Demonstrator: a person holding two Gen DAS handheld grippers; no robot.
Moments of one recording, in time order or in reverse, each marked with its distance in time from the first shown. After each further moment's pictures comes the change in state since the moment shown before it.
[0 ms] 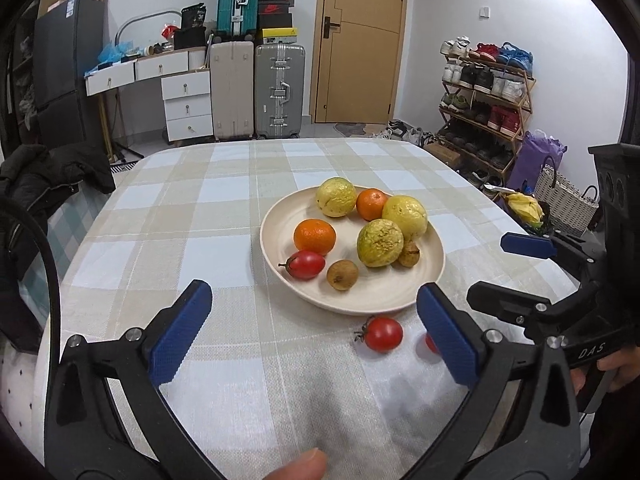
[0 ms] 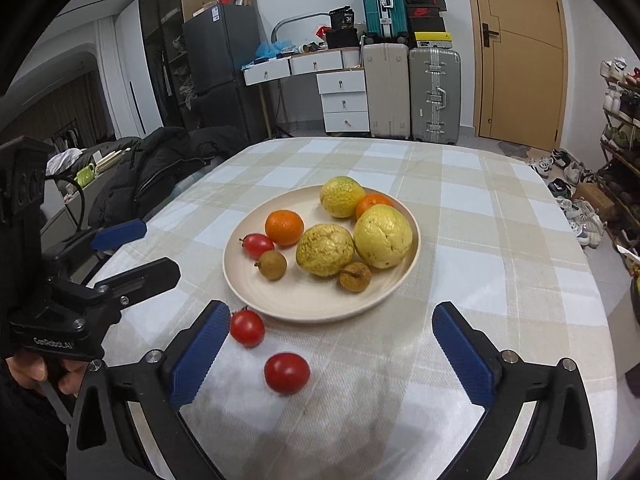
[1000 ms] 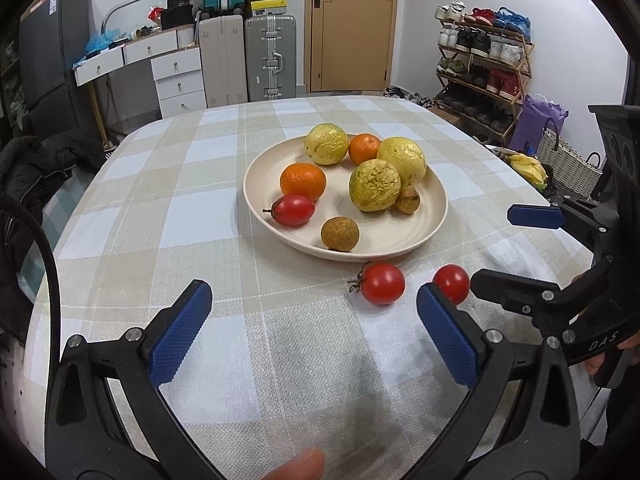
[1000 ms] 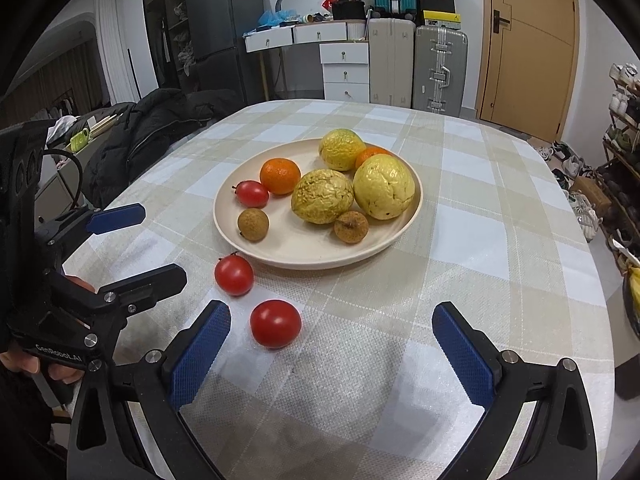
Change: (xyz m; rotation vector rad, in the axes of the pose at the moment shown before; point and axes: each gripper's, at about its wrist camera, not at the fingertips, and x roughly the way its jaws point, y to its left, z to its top) left arm 0.027 -0.013 -0.026 0.046 0.129 0.004; right arm 0.016 0.002 -0.019 -0.041 0.122 -0.029
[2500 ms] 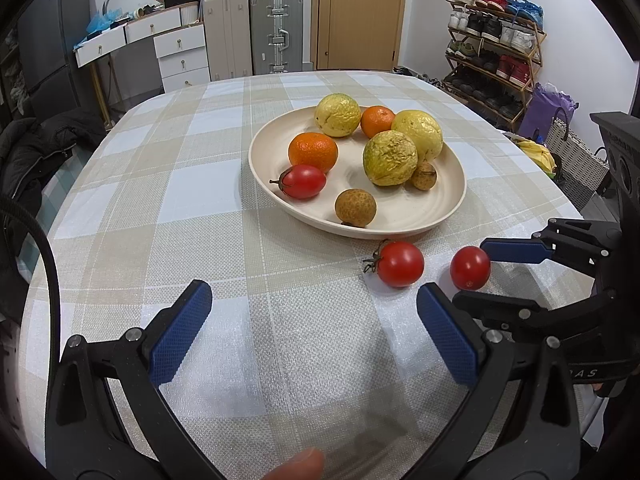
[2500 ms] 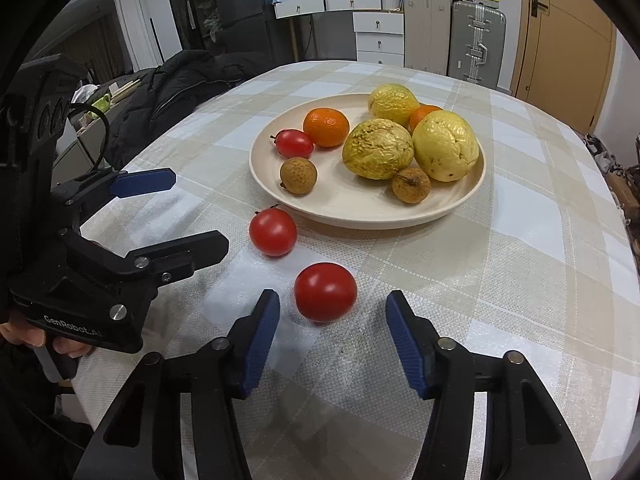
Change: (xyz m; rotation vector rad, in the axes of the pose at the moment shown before) left arm 0.020 0.006 -0.003 -0.020 0.085 0.015; right arm 0.026 0.023 -0.010 -0.064 0.116 0.096
